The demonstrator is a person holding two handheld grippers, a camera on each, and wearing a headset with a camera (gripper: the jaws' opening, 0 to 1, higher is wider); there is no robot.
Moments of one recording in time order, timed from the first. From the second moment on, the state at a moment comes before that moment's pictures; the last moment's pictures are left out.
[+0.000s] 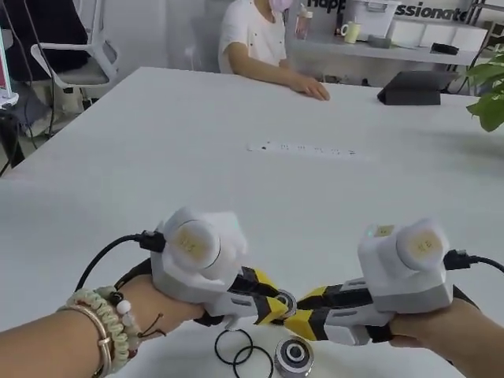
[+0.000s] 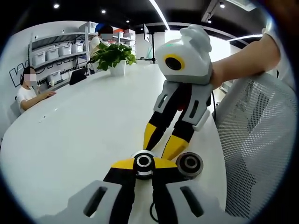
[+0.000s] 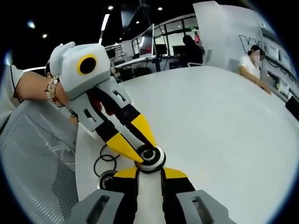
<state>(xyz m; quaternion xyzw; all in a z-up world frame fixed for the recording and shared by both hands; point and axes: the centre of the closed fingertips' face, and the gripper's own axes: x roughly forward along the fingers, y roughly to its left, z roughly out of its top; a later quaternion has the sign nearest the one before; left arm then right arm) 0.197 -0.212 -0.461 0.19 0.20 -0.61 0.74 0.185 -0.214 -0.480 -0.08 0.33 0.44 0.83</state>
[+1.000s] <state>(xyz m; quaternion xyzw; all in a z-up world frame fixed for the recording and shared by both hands) 0.199 -0.212 -0.462 0.19 0.20 -0.61 0.75 0.188 -0.213 -0.481 -0.13 0.32 0.44 0.83</state>
